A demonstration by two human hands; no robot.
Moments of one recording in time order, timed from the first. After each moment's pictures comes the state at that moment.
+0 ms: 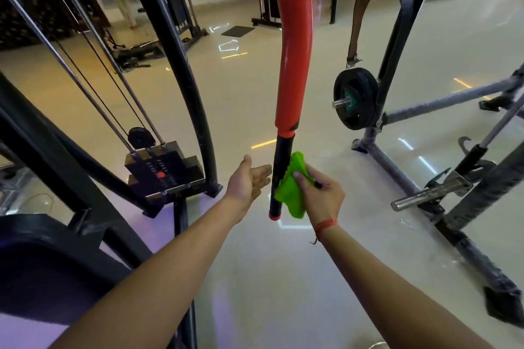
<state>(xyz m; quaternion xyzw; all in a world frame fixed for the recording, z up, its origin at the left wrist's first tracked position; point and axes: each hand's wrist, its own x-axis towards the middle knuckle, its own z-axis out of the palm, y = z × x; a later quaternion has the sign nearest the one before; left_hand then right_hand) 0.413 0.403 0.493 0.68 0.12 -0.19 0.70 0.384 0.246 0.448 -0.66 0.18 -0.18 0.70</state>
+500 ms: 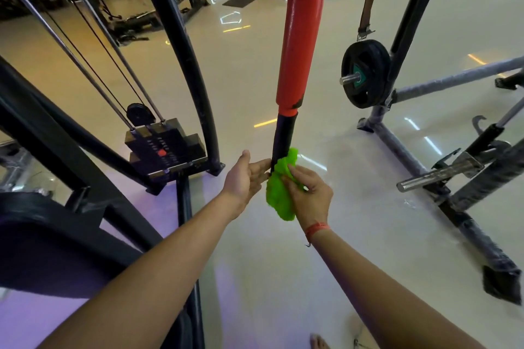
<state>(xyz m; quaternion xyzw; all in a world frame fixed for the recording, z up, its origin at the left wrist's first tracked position) 0.406 0.420 0.451 0.66 0.13 -0.22 0.70 0.364 0.276 0.401 -0.69 0.14 -0.15 0.70</state>
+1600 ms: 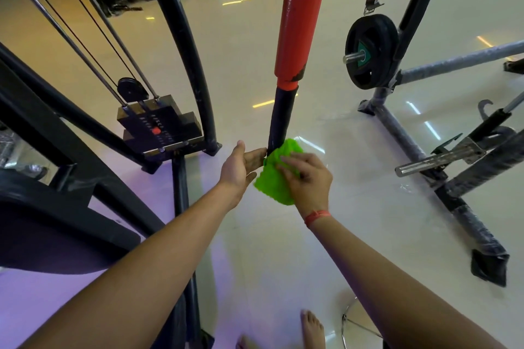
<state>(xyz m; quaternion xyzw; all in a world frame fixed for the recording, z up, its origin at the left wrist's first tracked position) 0.408 0.415 0.409 0.65 0.18 -0.18 0.72 0.362 0.263 0.385 -0.78 0.06 -0.19 0.59</state>
